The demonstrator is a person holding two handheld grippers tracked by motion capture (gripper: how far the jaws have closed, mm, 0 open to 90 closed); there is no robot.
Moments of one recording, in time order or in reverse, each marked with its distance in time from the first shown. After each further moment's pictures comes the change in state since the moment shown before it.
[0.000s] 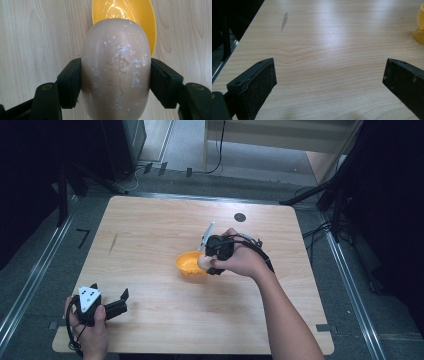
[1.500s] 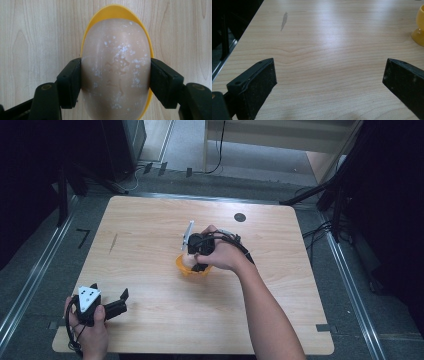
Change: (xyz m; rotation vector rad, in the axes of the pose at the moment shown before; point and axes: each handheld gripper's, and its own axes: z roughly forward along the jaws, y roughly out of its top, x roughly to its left) left arm 0.001 0.000 0.000 -0.004 -0.004 -0.012; right arm -0.014 0.042 0.036 -0.007 0.029 -0.118
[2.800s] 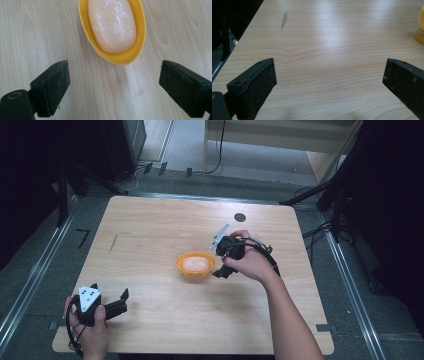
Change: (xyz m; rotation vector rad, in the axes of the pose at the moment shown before) left arm -0.001 0.000 0.000 0.008 0.002 0.011; right arm 0.018 -0.076 -0.033 -0.104 -0.041 0.210
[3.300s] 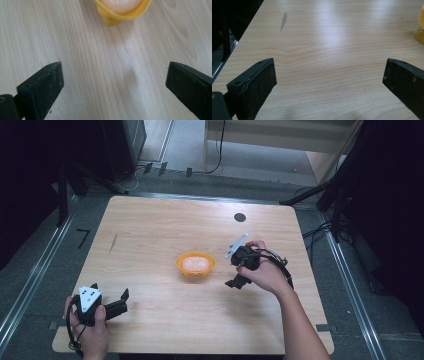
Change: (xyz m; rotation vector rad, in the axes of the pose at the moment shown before) left arm -0.001 0.000 0.000 -0.001 0.001 0.004; right arm 0.010 -0.050 -0.003 -0.001 -0.009 0.083
